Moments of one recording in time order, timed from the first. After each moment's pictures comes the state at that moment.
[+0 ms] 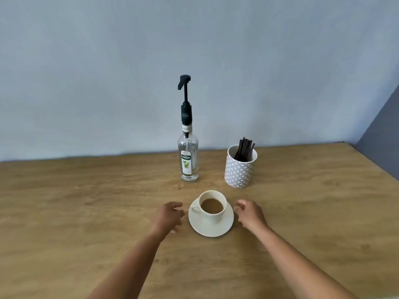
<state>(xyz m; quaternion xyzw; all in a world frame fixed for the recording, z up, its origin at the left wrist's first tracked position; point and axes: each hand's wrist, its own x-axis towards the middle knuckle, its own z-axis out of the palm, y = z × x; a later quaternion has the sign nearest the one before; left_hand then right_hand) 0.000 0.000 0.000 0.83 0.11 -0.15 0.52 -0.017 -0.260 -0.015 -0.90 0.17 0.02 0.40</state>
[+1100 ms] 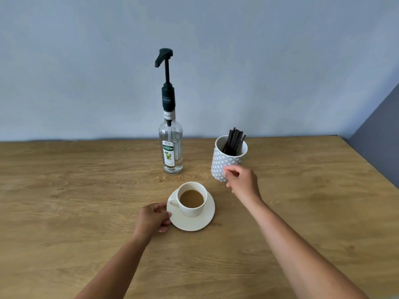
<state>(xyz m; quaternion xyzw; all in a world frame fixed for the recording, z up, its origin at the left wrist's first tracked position) 0.010 -0.014 -0.048 0.72 0.18 -0.16 0.66 0.028 -0.279 0.046 -0.86 0.13 -0.10 0.48</state>
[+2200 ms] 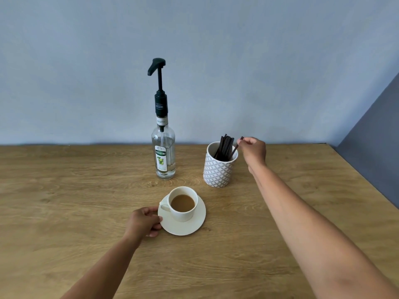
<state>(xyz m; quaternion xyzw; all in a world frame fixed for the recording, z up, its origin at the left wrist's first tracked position) 0.013 -0.019 -0.042 0.70 0.21 -0.17 0.66 0.118 -0.344 0.093 -0.75 0.21 -0.23 0.58</state>
